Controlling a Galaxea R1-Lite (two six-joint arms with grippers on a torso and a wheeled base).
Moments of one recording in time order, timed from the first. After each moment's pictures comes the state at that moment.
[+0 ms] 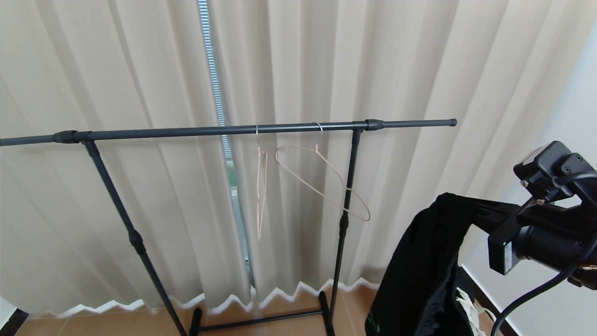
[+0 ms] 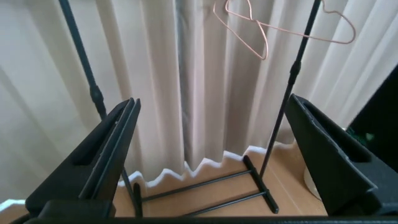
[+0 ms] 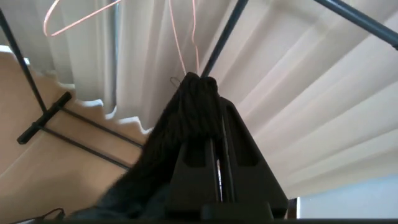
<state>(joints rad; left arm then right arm) -0.01 0.00 0.00 0.00 -0.13 0.03 0.48 1.27 -0.58 -0.40 -0.13 -0.24</state>
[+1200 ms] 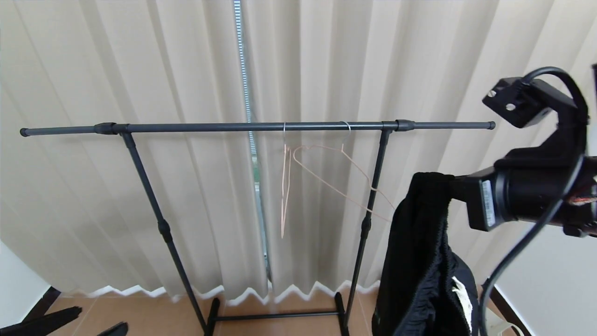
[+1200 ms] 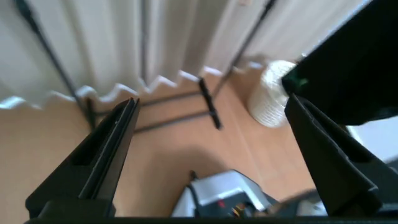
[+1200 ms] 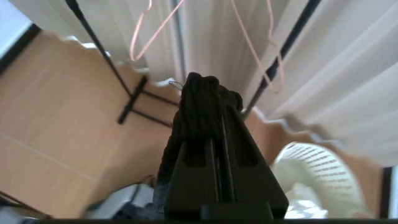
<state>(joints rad) -0.17 0.80 -0.33 0.00 -0.25 -0.14 0.68 1.41 -1.15 0.28 -0.22 0.20</state>
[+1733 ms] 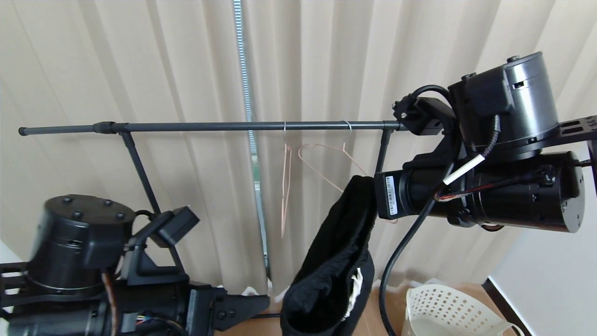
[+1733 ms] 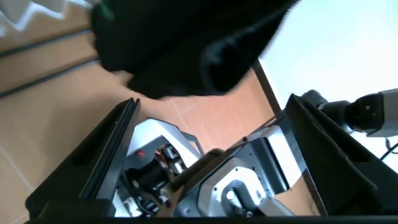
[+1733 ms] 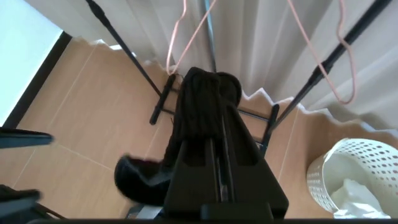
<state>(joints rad) -0.64 1.40 -0.59 -0.14 -0.27 -0.47 0.77 1.63 -1.27 0.21 -0.24 0.36</state>
